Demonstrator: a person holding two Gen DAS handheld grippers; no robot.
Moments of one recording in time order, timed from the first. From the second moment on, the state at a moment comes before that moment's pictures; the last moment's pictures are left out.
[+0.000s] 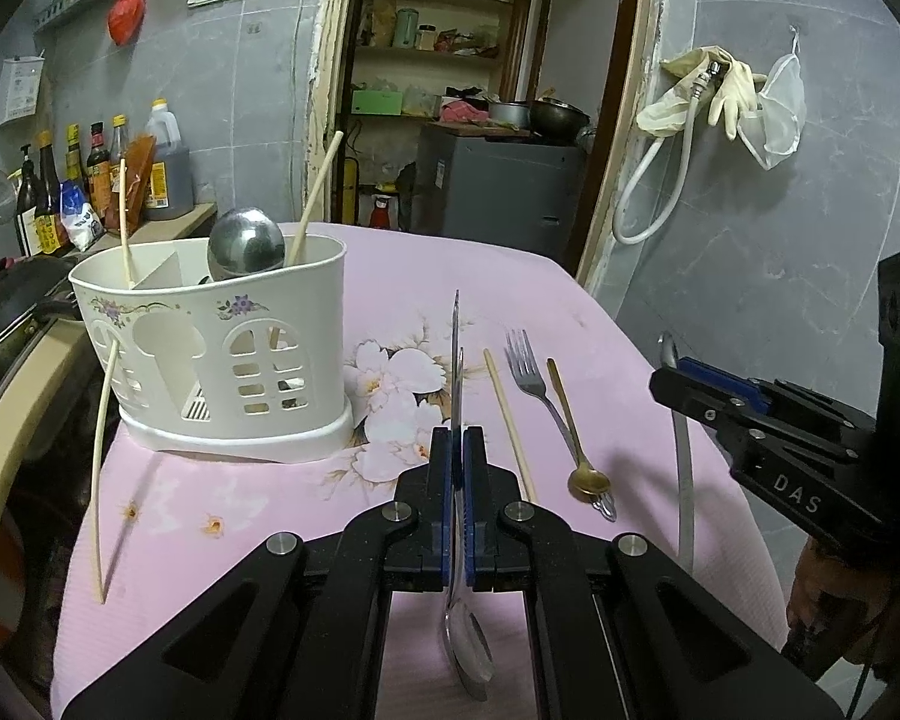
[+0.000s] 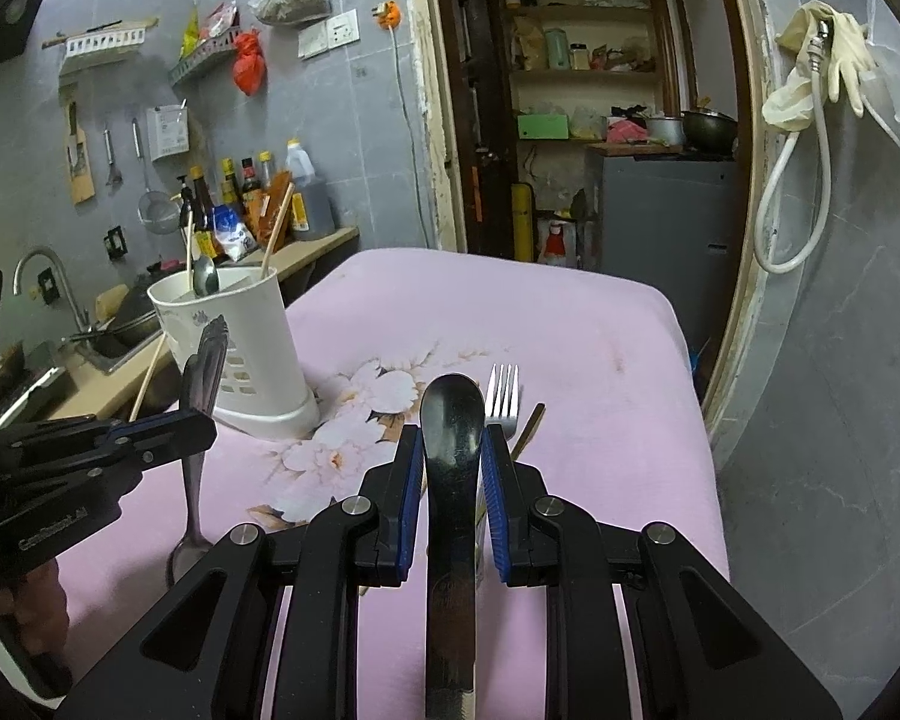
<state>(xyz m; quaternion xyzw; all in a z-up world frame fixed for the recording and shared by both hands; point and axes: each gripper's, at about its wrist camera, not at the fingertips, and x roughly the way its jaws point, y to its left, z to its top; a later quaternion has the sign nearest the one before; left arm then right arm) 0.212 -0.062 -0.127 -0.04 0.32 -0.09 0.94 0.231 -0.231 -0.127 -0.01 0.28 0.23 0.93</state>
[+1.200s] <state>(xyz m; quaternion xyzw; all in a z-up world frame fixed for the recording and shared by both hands) 0.219 0.006 -0.024 -0.09 0.22 -0.05 0.97 0.243 -0.201 -0.043 0.00 0.18 0.26 0.95</state>
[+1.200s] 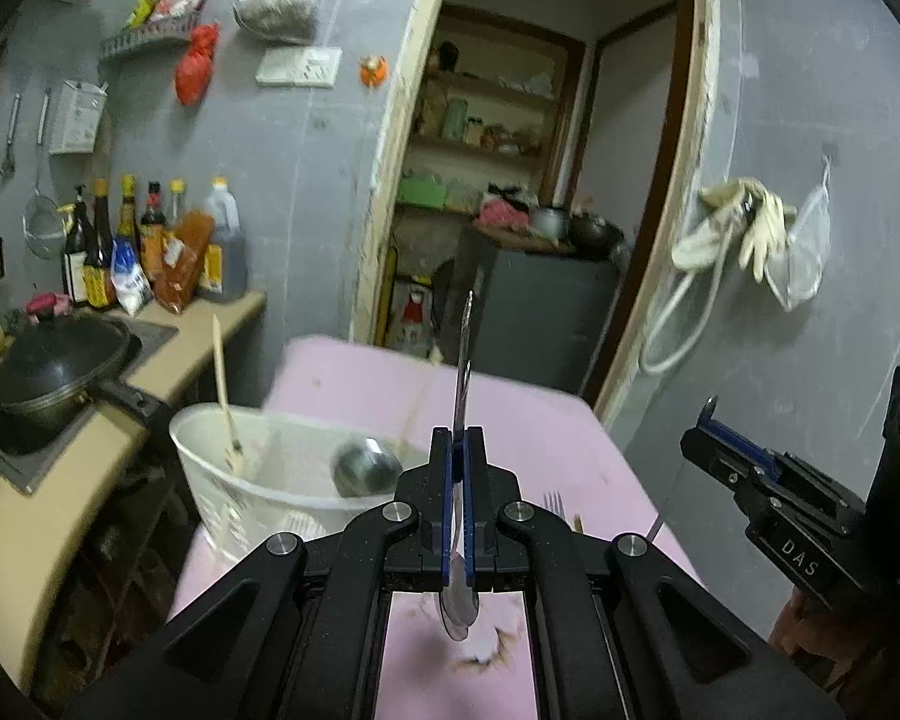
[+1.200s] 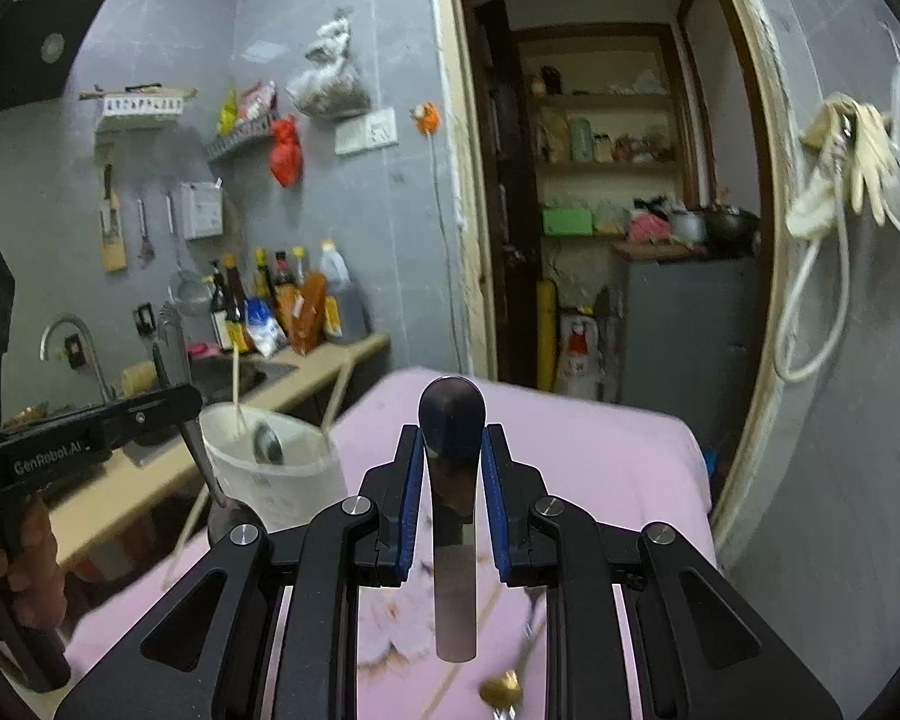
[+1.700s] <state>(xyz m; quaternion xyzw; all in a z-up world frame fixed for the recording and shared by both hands) 0.240 0.123 0.026 -0.11 0.15 0.02 0.98 0.282 -0.125 0.017 0.03 0.10 0.32 0.94</state>
